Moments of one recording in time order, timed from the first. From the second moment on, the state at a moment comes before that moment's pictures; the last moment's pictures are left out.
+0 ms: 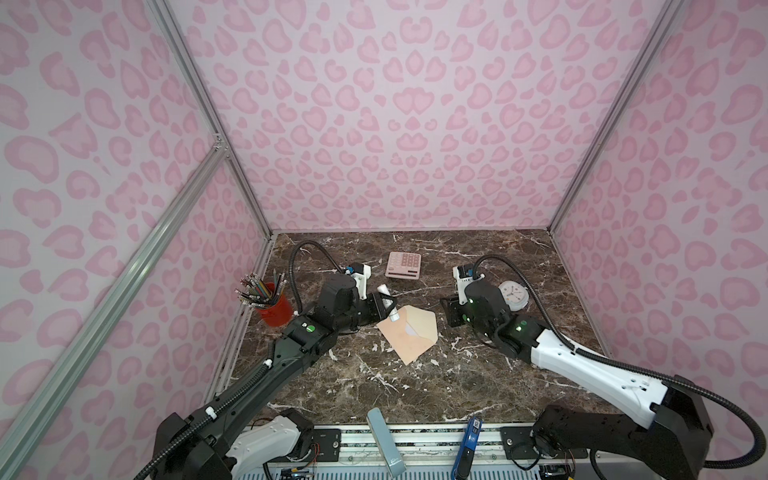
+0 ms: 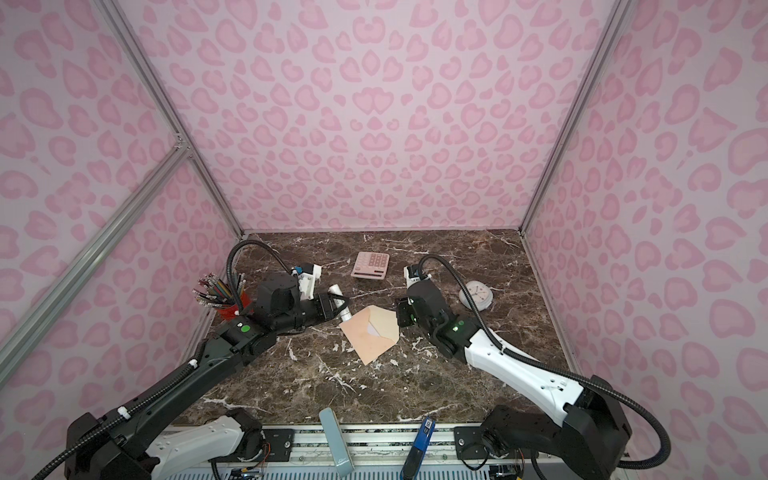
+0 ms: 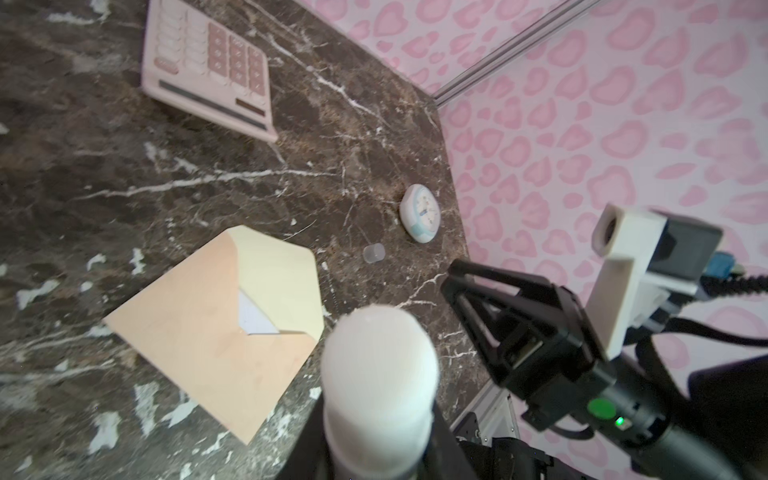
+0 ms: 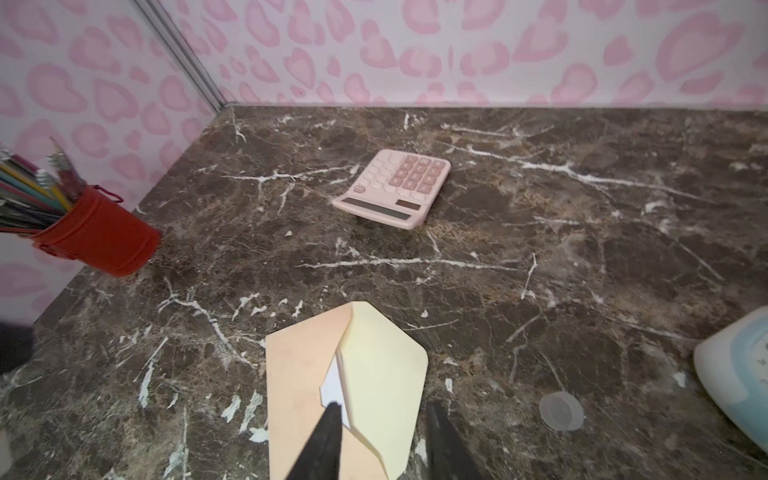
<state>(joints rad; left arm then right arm) -0.57 1.10 0.84 -0.30 0.30 -0.81 0.67 1.28 0.92 -0.31 0.15 0.44</state>
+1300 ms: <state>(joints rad) -0.48 1.62 0.85 -0.25 0.40 -0.74 0.44 1.89 1.24 -0.52 -0.36 0.46</state>
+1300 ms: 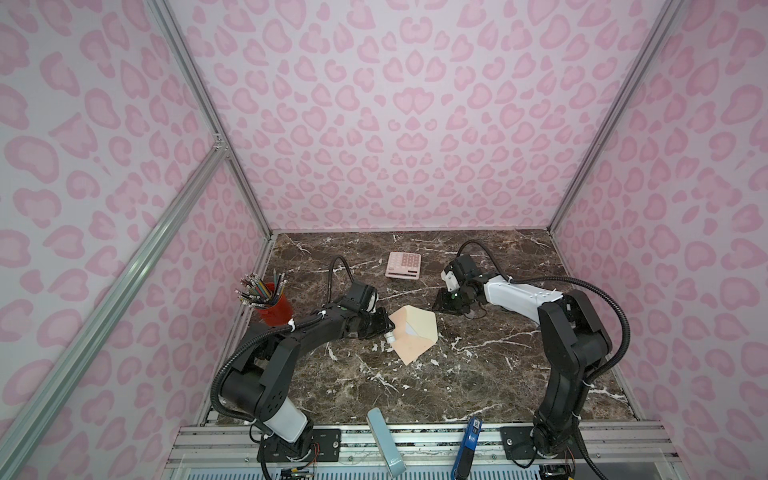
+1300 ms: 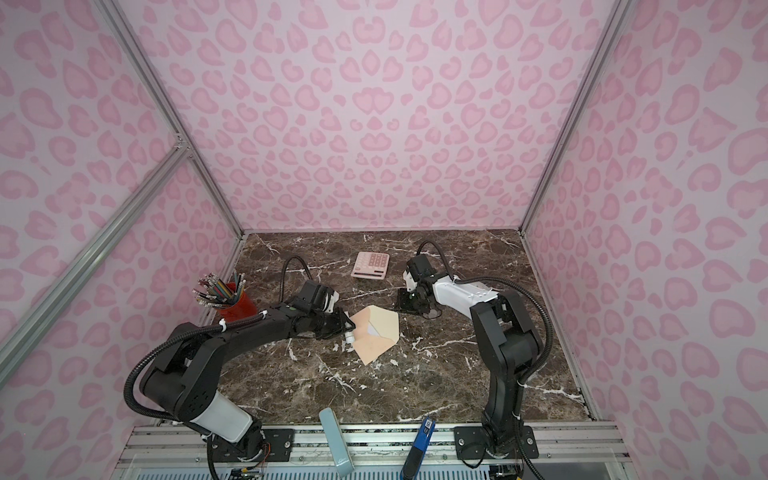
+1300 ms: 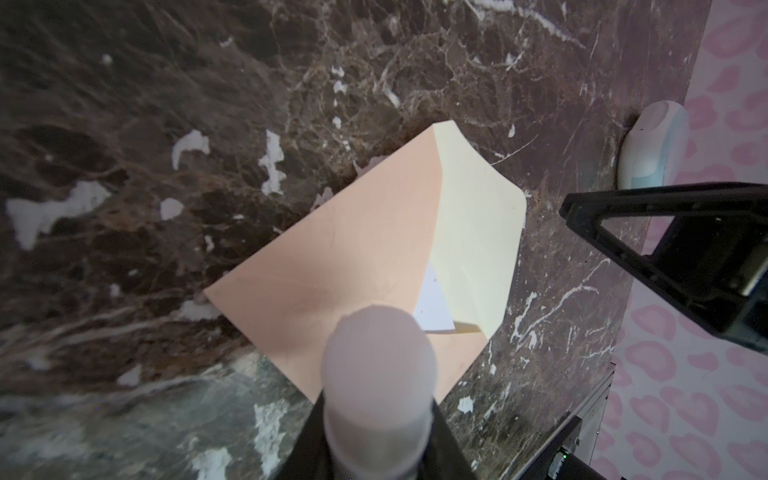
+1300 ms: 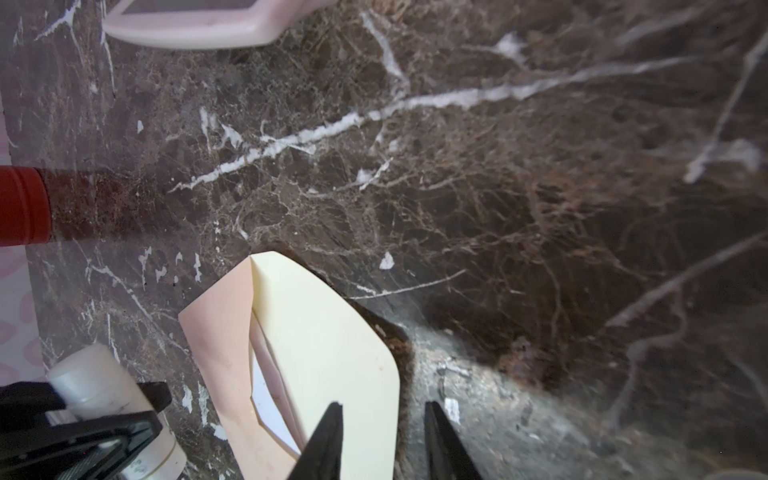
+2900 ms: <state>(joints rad) -0.41 1.77 0.92 -0.29 0.50 -0.63 0.53 1.90 1.19 -0.43 -0.69 0.45</state>
